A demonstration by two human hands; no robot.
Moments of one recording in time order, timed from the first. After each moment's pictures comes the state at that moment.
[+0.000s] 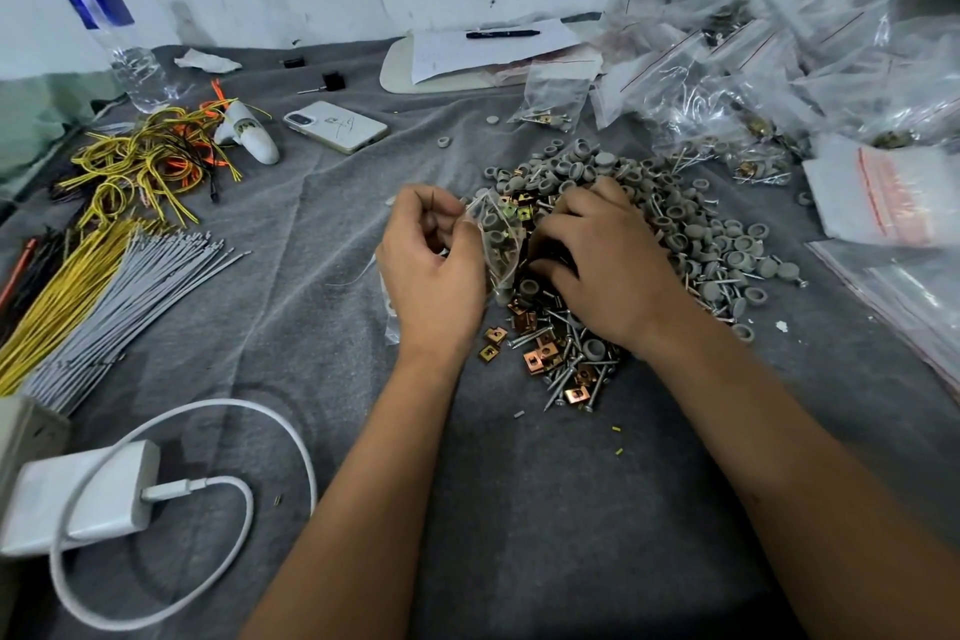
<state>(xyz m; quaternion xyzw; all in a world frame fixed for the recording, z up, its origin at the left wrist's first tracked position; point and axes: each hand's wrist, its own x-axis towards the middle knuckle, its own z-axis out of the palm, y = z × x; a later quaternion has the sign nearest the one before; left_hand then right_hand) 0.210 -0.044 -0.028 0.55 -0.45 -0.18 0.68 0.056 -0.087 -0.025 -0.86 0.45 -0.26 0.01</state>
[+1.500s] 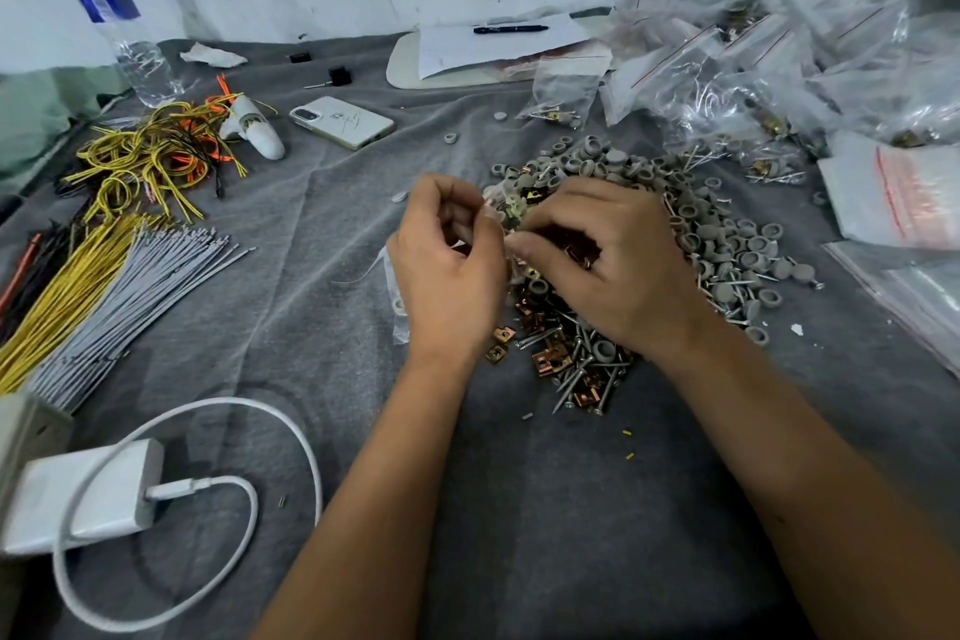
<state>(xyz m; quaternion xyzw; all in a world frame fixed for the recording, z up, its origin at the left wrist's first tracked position) 0.211 -0.046 -0.030 0.54 -0.50 -0.13 0.67 0.062 -0.075 -0.012 -0.84 0.31 -0.44 0.11</state>
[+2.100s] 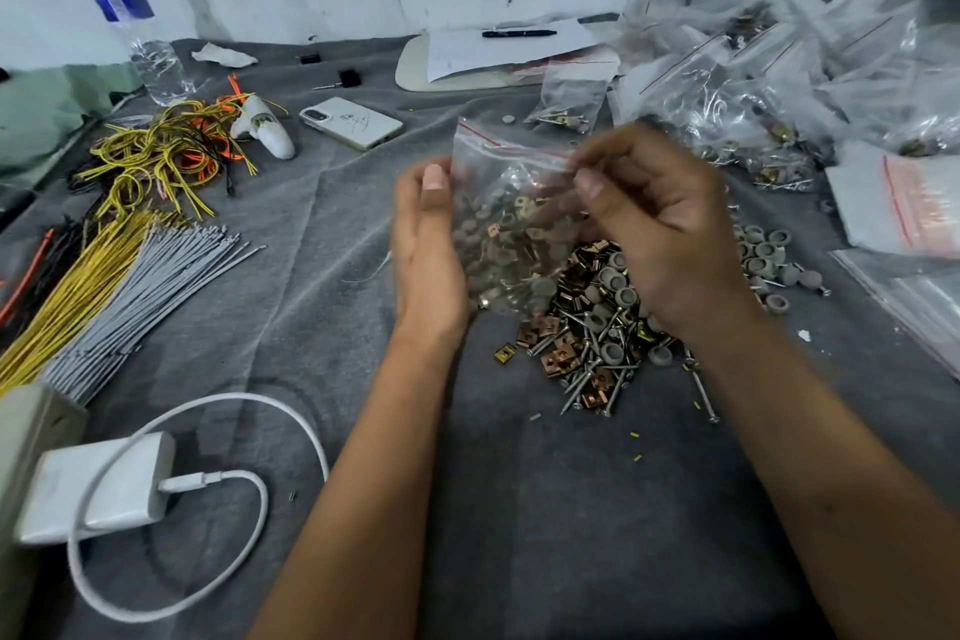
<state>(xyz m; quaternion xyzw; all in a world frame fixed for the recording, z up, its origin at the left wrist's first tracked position) 0.230 -0.048 -0.031 0.49 -0.40 -0.36 0.68 0.056 -0.076 0.000 -0.68 0.21 -0.55 0.44</state>
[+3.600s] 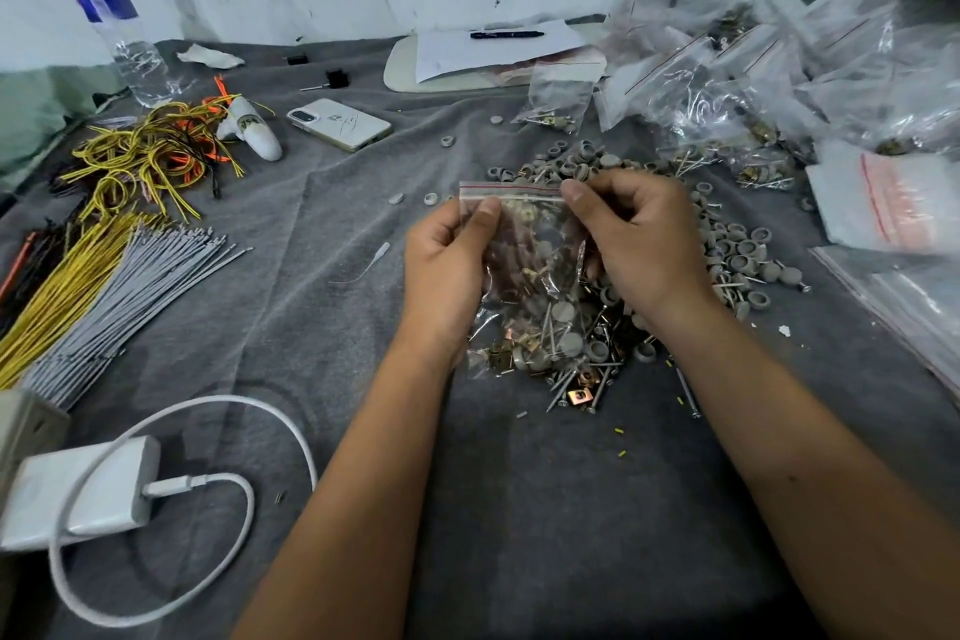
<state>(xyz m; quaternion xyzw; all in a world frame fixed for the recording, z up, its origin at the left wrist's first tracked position) 0.216 -0.052 -0.033 0.50 -0.42 -0.39 0.65 0.053 -0.095 -0.022 -0.65 0.45 -0.52 0.34</state>
